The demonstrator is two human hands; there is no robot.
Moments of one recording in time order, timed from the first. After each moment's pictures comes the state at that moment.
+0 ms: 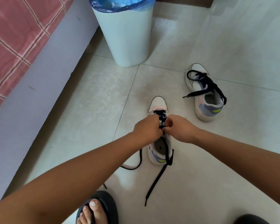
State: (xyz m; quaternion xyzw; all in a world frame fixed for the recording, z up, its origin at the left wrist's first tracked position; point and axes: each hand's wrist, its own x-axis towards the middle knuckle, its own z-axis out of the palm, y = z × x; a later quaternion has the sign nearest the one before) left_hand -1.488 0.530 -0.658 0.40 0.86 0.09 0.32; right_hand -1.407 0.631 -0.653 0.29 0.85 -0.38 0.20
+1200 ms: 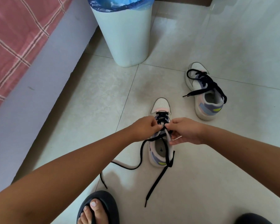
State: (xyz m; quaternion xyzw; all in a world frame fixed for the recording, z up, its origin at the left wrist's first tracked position) left_hand -1.502 0.516 -0.662 0.32 0.80 0.20 0.46; right_hand -1.397 0.642 -0.659 0.41 0.56 -0.68 0.23
